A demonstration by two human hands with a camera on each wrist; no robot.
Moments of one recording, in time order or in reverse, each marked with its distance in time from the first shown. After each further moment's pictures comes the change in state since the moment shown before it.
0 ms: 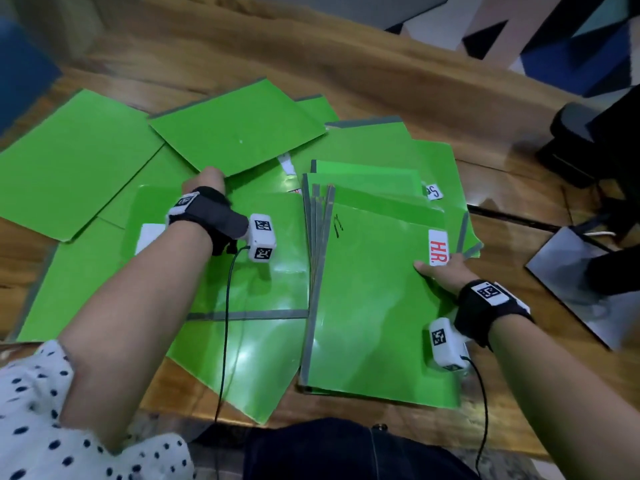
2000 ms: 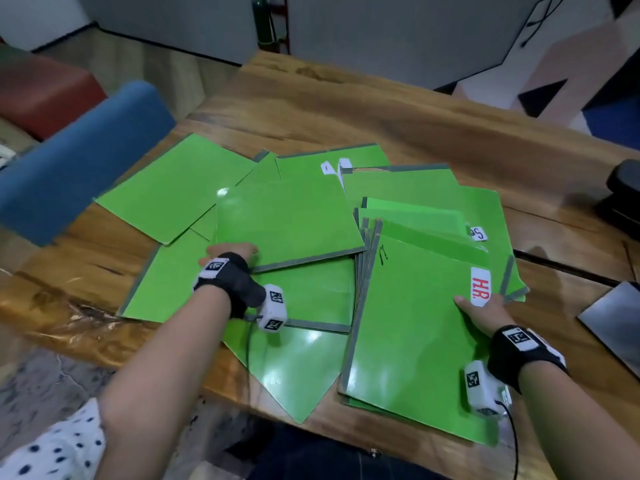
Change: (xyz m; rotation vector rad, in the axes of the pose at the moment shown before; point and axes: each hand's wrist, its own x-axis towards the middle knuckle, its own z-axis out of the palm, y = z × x) left_hand -0.022 -0.055 -0.085 0.557 0.142 -0.189; right_hand 0.002 0.010 0.010 -0.021 0.047 -0.135
